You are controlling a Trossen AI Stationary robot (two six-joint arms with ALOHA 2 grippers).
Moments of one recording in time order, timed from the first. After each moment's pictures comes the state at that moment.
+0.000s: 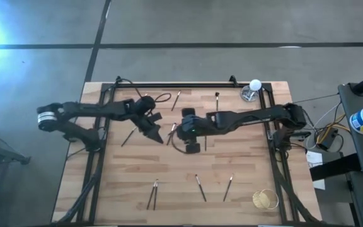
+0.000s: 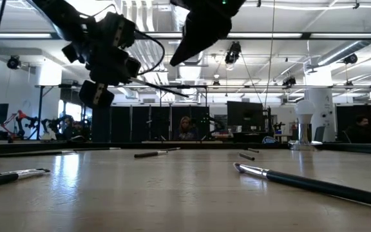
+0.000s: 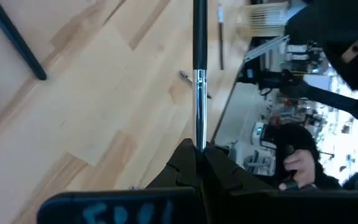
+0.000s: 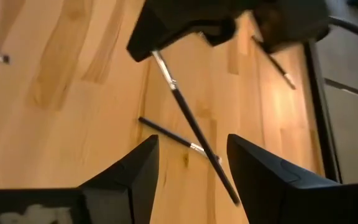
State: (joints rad) left arm 0.35 1.32 0.75 -0.24 0.81 -0.84; right arm 0.05 1.81 1.50 -0.52 0.20 -0.25
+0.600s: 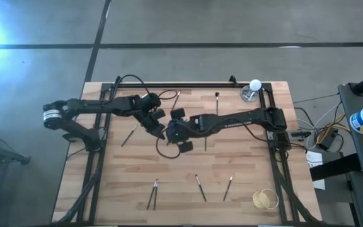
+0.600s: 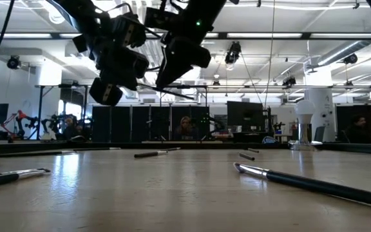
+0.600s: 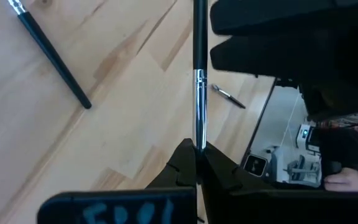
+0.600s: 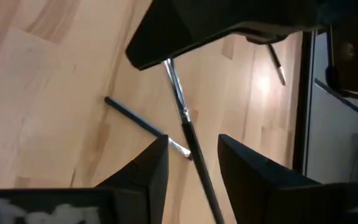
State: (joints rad) left arm 0.35 1.39 0.90 -0.45 0.68 -0.66; right arm 0.04 2.03 1.74 -0.66 0.34 -0.40
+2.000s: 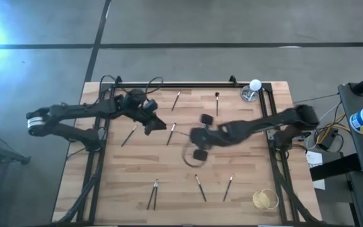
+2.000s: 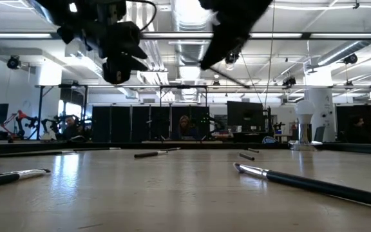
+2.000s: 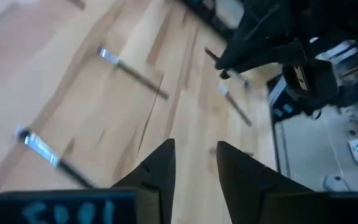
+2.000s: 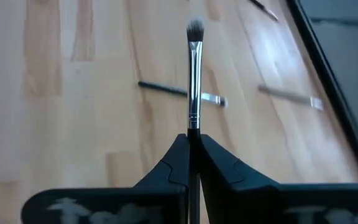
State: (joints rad) left arm 0.36 1.15 0.75 -0.12 0.51 -0.44; right arm 0.18 1.64 1.27 -0.54 0.44 0.22
